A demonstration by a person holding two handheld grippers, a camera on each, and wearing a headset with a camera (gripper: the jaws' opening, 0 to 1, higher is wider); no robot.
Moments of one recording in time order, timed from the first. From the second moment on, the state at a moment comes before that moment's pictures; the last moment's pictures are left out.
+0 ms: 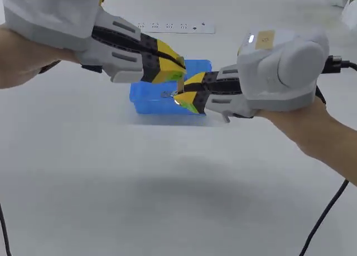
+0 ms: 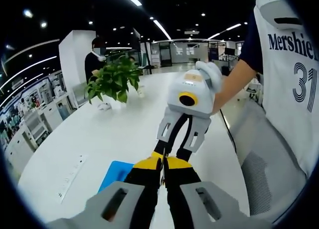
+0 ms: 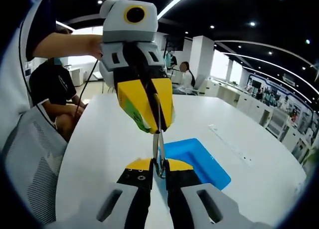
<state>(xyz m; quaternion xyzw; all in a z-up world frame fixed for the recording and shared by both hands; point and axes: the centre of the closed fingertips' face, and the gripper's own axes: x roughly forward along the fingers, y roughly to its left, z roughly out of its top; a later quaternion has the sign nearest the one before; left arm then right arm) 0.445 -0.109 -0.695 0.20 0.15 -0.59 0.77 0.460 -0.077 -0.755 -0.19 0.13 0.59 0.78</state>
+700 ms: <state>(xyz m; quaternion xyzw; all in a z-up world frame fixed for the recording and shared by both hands) 0.508 -0.092 -0.718 0.20 0.15 -0.58 0.78 0.522 -0.060 -0.777 -0.23 0.12 0.58 0.77</state>
